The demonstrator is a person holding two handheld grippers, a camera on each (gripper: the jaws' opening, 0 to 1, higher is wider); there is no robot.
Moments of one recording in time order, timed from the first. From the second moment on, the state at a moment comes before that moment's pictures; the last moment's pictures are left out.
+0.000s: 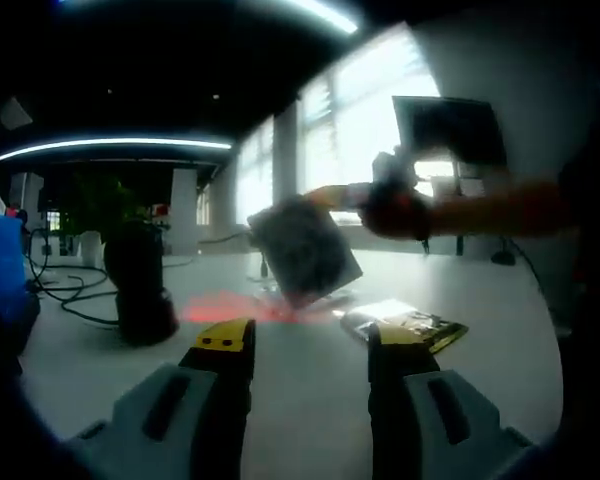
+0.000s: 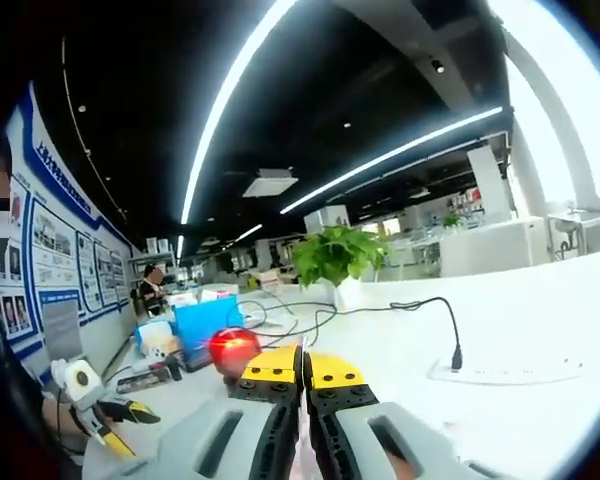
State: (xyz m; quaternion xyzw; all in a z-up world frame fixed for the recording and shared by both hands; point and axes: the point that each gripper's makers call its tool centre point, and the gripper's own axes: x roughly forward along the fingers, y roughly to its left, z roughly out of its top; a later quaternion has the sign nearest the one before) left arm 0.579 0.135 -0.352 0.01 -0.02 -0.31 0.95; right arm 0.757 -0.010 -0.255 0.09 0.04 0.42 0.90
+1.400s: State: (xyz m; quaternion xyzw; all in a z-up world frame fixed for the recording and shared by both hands) left arm 0.580 0.135 -0.353 0.01 -0.02 -0.30 0.95; right arm 0.846 -0.058 -0.354 -0.09 0.09 0.29 0.95
